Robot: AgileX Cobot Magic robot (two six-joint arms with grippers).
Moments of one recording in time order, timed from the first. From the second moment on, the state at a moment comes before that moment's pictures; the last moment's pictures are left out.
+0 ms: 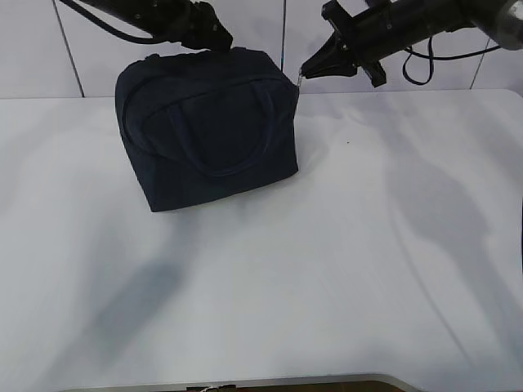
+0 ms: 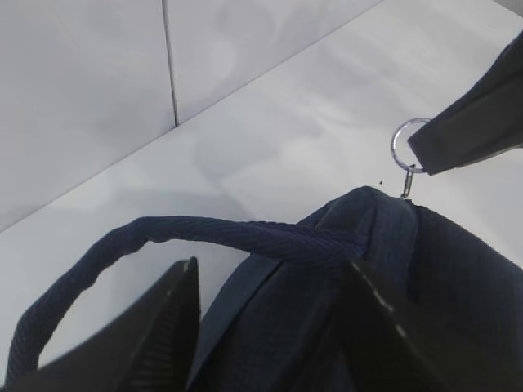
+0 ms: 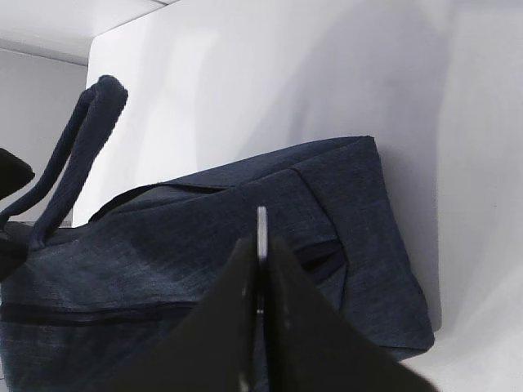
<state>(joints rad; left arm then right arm) -0.29 2.18 -2.02 -0.69 0.68 0.71 0.05 2.55 -2.57 0.90 1.25 -0.11</state>
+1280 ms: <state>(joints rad) -0.28 2.22 -2.02 -0.73 0.79 0.76 0.05 2.55 -2.57 0.90 1.25 -0.11</state>
